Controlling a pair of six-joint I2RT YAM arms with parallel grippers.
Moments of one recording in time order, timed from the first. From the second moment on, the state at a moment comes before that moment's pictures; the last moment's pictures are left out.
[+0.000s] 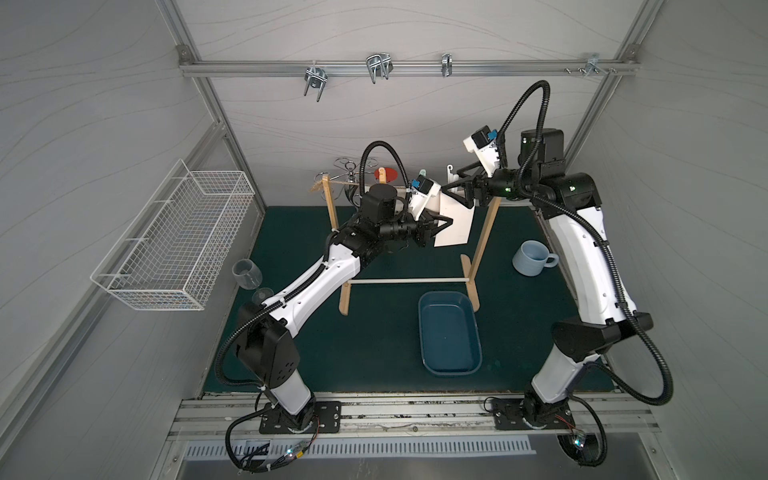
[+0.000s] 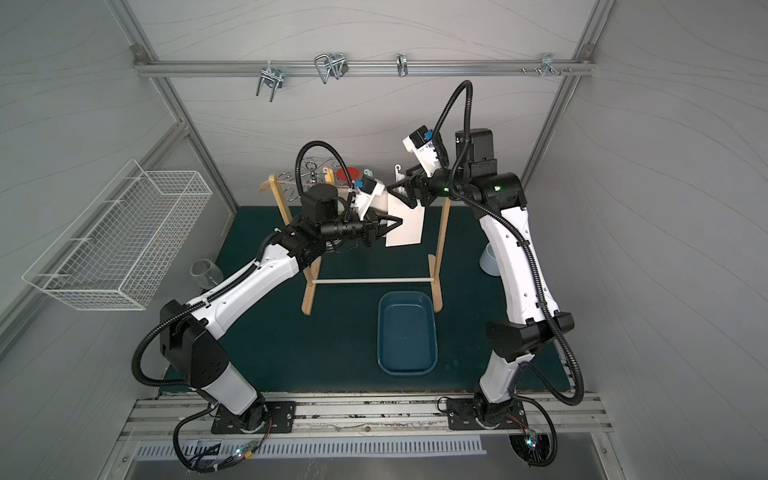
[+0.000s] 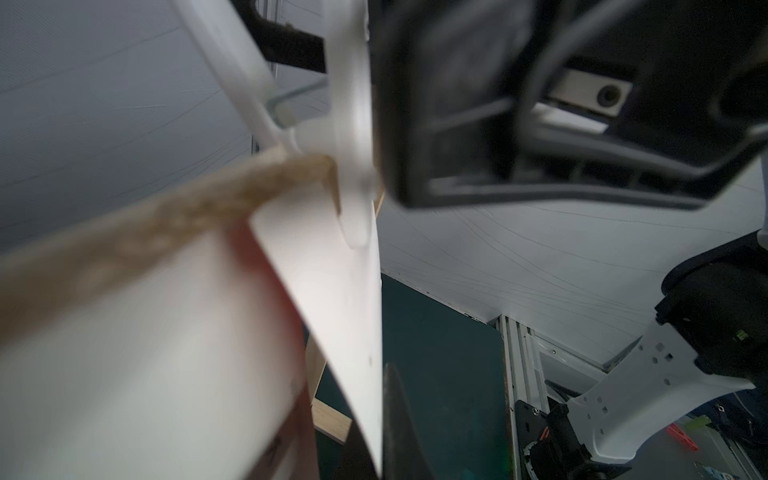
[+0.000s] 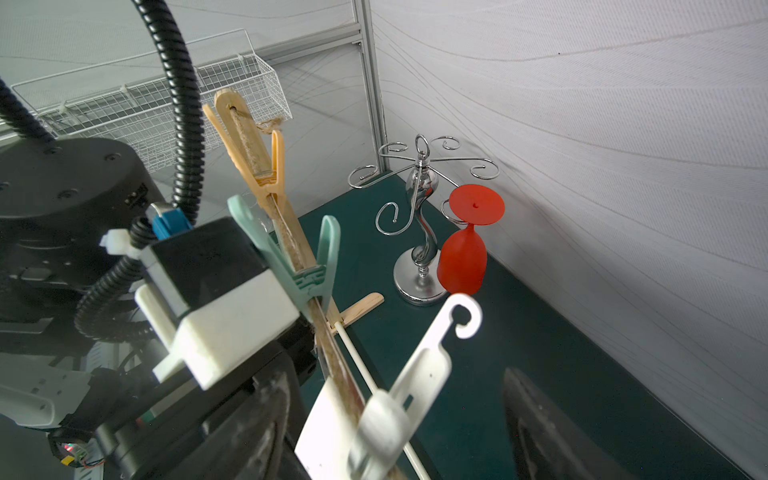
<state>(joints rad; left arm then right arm) -0.59 1.64 1.56 -0.11 0.69 -0.17 0.35 1.75 2.33 -1.01 -0.67 -0.23</state>
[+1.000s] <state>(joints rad) -0.59 1.64 1.57 -0.16 0.72 -0.14 0.32 1.80 2.32 -0.98 -0.87 -0.20</state>
